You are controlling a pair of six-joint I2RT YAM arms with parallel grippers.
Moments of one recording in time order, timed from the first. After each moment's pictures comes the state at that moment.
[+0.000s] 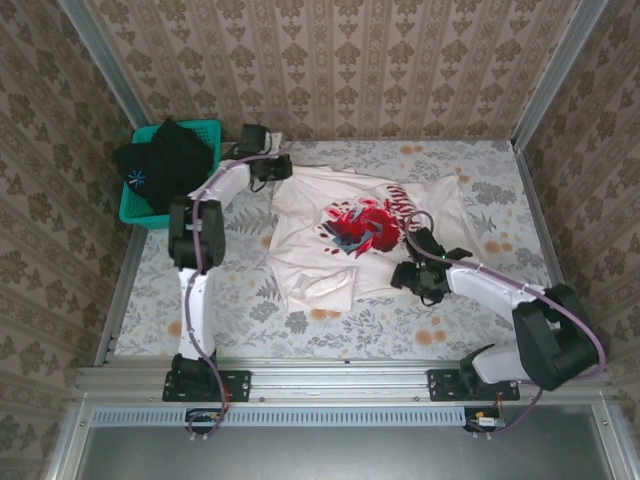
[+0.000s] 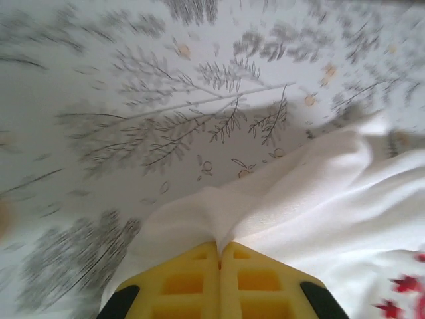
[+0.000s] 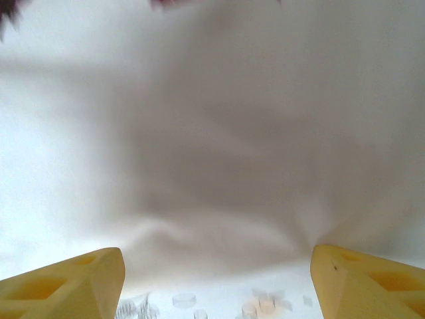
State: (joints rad) left arm -0.26 2.26 1.86 -0.40 0.35 -0.19; right arm 0.42 1.34 0.66 -0.58 0.05 0.79
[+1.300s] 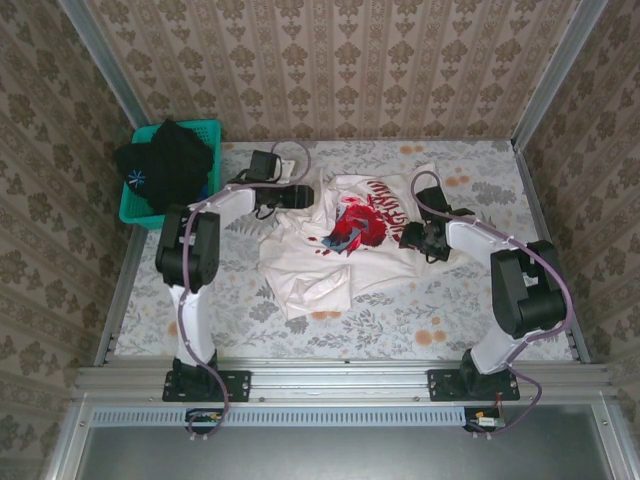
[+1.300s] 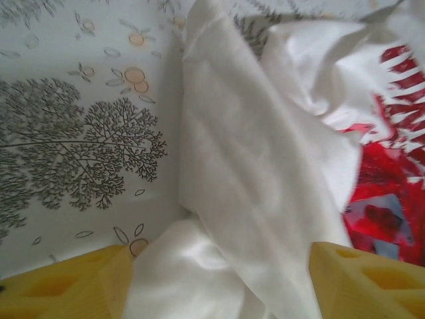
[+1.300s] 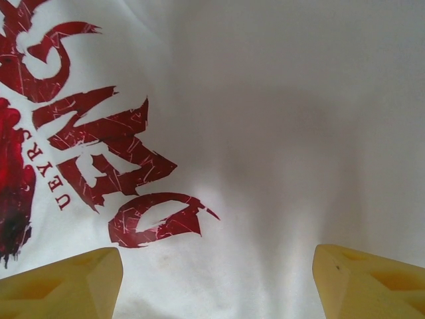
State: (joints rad) left arm -0.35 2.11 1.51 -0.27 0.40 -0.17; right arm 0.19 1.66 0.99 -0.53 0.08 0.58
